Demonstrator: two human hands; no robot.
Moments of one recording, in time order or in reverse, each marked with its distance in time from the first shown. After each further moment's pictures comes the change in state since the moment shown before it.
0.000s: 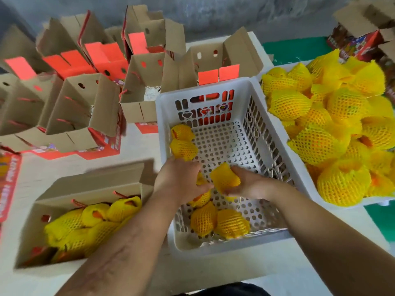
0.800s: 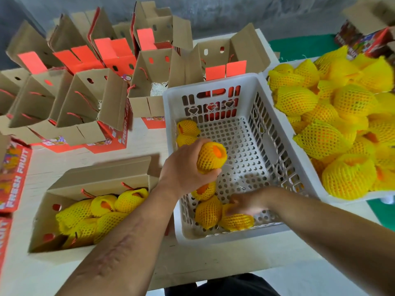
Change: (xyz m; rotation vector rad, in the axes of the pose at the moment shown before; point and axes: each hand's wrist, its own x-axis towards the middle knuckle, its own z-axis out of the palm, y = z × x) left_hand -0.009 -0.008 0.007 -0.424 0.300 -0.042; right_hand 0.000 0.000 0.048 -0.262 -0.435 0.192
